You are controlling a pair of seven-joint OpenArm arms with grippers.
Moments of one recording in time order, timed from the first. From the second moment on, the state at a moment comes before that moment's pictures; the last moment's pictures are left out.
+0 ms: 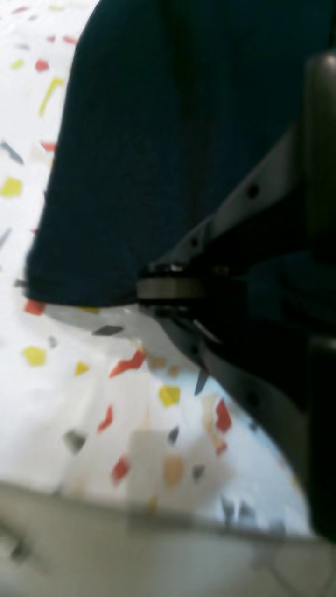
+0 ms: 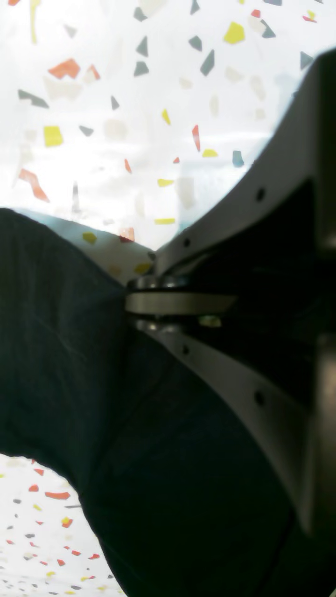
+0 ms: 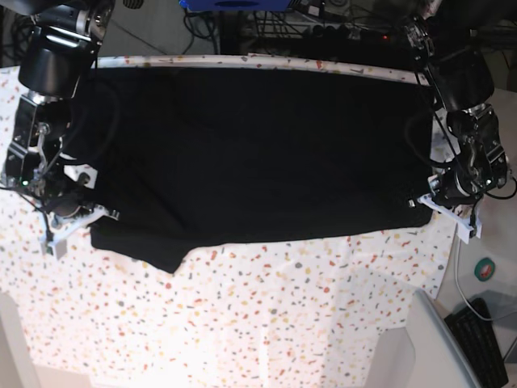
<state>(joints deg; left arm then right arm) -10.1 -16.6 -28.3 63.0 -12.1 -16.8 46.6 8.1 4.1 23.2 72.0 16.1 17.8 -48.8</state>
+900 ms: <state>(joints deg) -7.1 -15.3 -33.8 65.2 -11.9 -16.8 42.0 8.1 4.1 23.2 72.0 16.2 17.8 -48.9</state>
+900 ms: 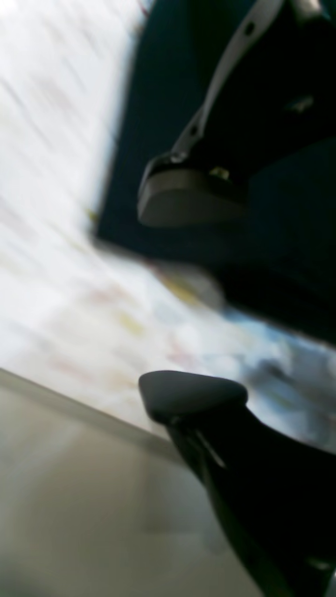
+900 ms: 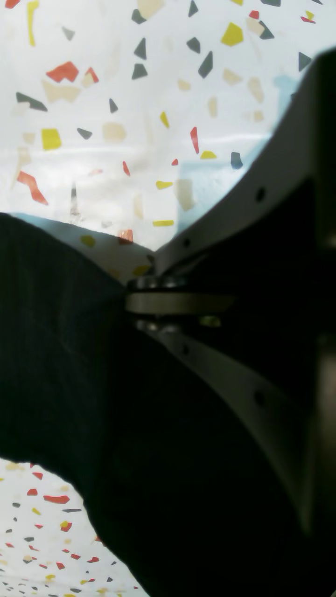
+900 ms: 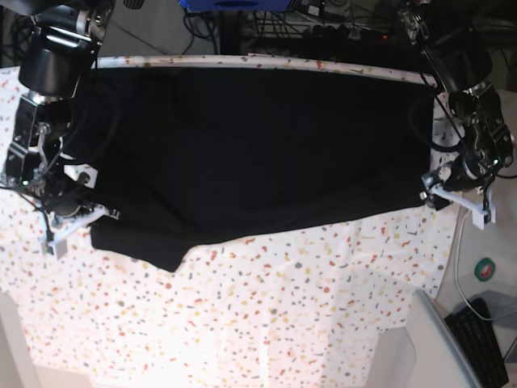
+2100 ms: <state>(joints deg) -20.1 -16.5 -18.6 36.8 -12.3 -17.4 23.0 8.2 4.2 23.2 71.6 16.2 17.8 -48.6</state>
